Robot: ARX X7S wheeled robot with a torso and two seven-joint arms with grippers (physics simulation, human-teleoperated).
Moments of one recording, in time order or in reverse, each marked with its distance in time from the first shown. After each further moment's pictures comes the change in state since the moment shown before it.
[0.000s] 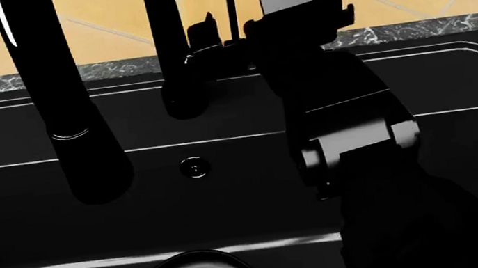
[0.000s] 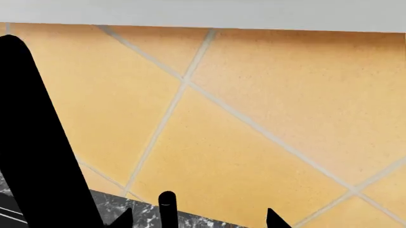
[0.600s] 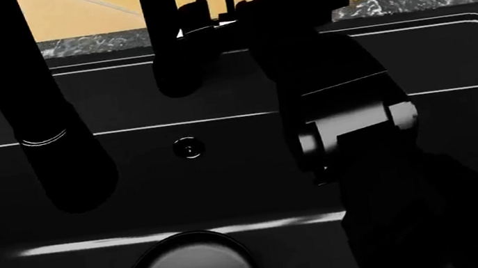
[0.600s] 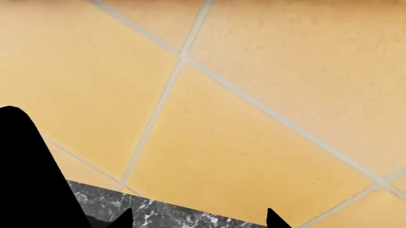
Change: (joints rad) left arm -0.013 -0.001 0.005 0.013 -0.015 -0.017 -0.012; right arm 0.054 0.000 -0.232 -0.001 0.238 -0.035 0.023
